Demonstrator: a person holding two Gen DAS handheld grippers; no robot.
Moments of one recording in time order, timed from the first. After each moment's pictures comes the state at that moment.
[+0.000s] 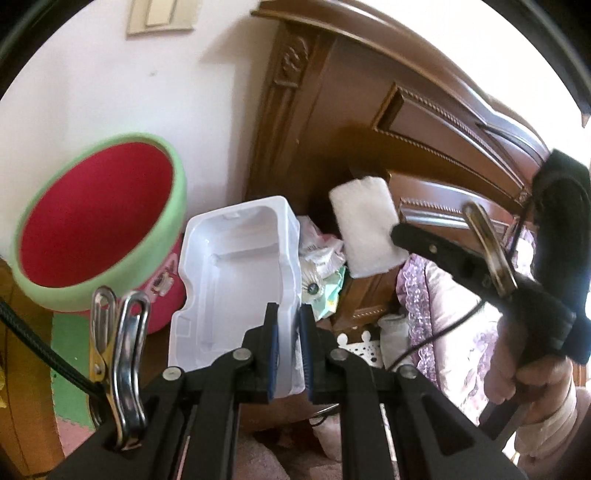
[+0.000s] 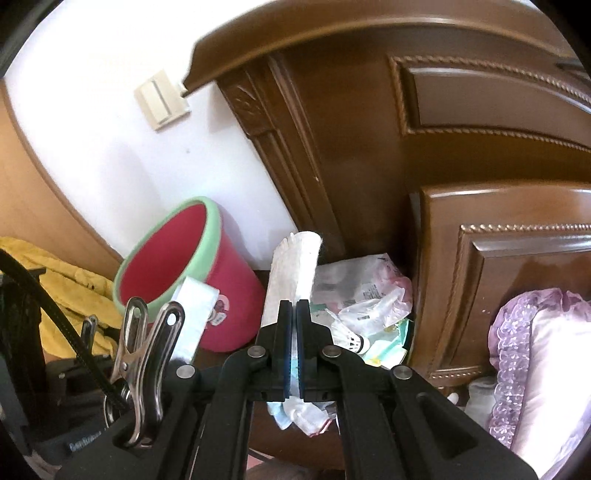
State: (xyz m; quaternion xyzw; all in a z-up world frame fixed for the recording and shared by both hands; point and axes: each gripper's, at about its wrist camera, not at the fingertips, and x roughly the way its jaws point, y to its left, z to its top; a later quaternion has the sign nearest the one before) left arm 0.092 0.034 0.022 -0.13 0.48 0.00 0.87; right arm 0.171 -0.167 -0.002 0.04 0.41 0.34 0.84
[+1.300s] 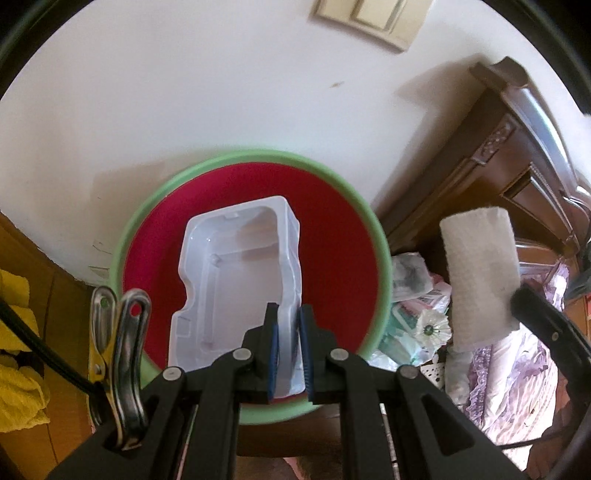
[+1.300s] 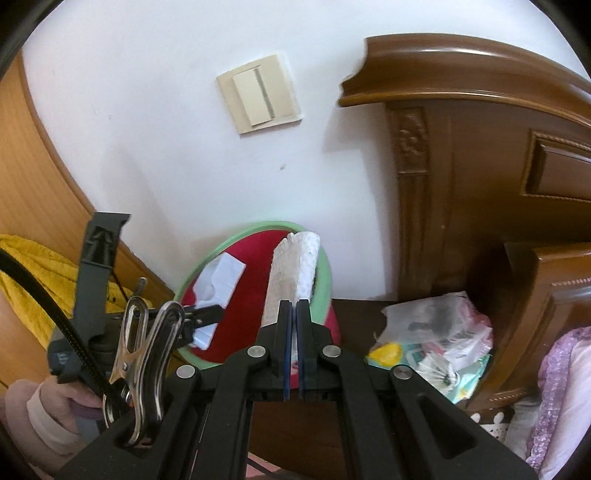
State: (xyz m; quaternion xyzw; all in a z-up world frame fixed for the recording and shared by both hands) left arm 0.161 0.215 0.005 -0.14 0.52 0.07 0.84; right arm 0.146 -0.032 0.054 0.03 0.40 0.36 0.84
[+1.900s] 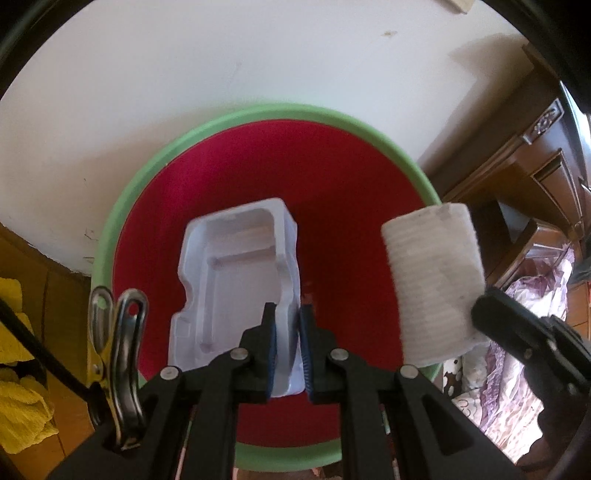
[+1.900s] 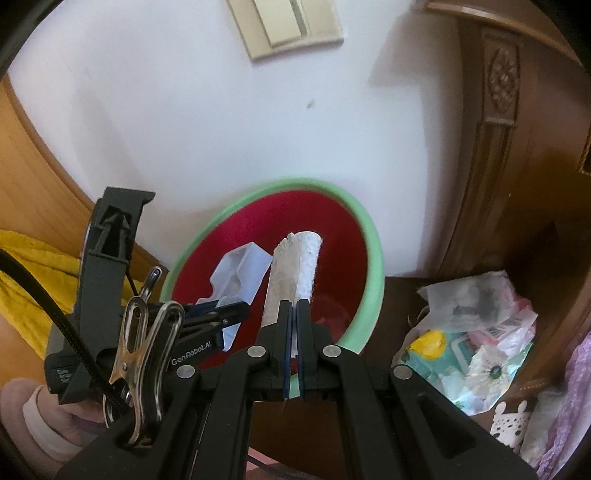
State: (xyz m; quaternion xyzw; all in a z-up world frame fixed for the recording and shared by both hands) left arm 0.205 0.234 -0.046 -0.14 0.56 0.05 0.81; right arm 0.156 0.045 0.002 0.01 0.46 0.34 0.82
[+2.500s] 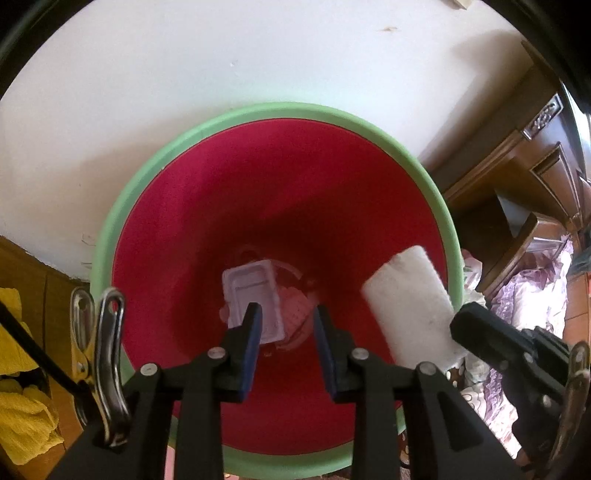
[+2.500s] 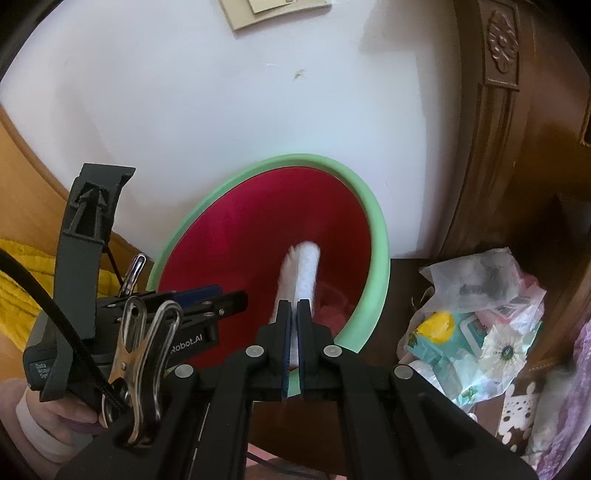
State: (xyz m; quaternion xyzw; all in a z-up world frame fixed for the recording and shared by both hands) left arm 0.218 0.221 -0.045 -0.13 0.57 0.04 0.81; right arm 0.157 0.055 -0.017 0.02 0.49 0.32 0.81
